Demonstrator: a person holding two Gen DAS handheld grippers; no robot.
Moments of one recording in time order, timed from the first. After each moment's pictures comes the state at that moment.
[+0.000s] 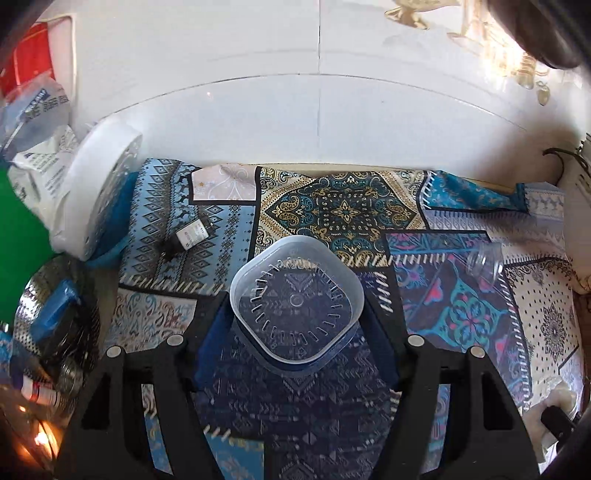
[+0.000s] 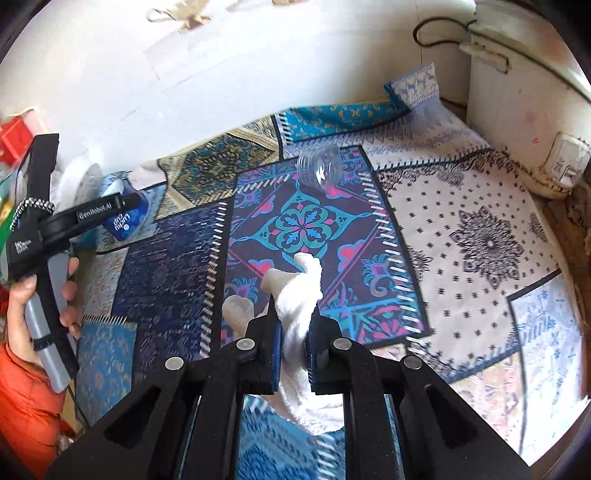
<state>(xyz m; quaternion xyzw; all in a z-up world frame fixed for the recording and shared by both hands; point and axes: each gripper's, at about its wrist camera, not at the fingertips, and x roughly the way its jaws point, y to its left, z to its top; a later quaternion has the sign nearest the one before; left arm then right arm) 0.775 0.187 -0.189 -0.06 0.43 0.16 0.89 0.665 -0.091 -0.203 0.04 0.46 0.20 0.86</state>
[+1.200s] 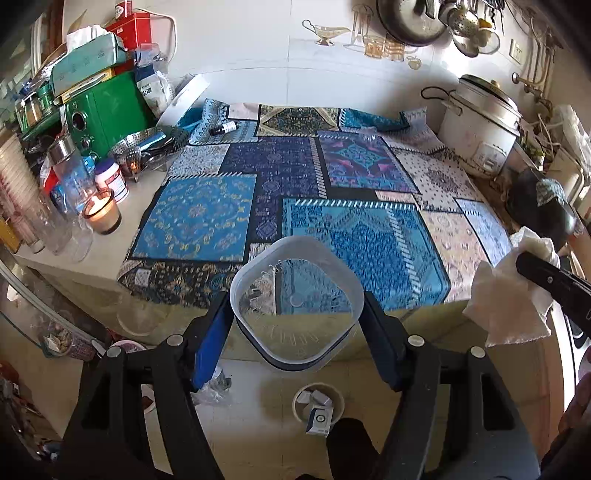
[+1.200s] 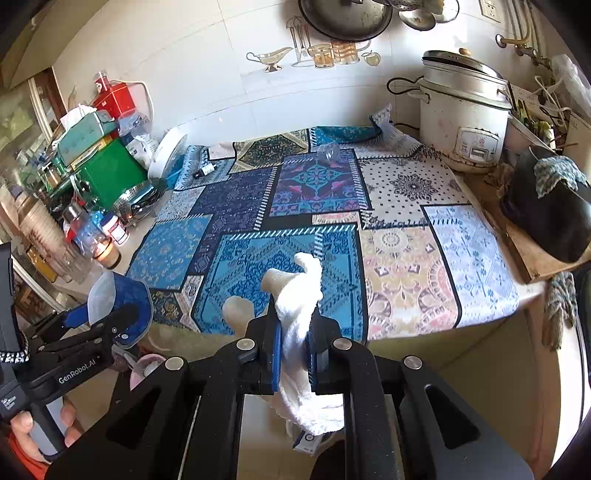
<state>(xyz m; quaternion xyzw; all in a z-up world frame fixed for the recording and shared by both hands) 0.372 0.049 -0.170 -0.08 0.41 0.11 0.90 0.398 -0.162 -0.163 0.01 0.40 0.22 0.89</state>
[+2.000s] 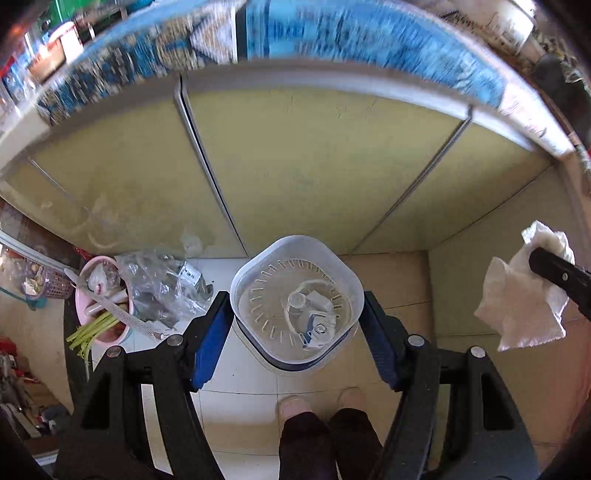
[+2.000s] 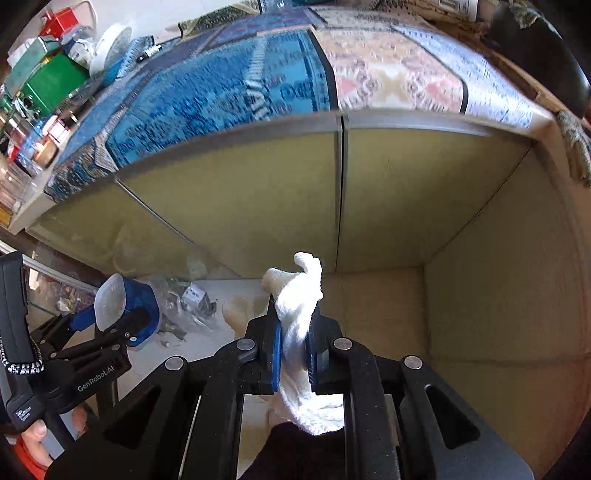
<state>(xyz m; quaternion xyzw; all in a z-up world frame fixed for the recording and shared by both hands) 0.341 0.013 -0.399 -0.10 0.56 0.09 0.82 0.365 -0.191 -0.368 0.00 0.56 0.15 0.82</state>
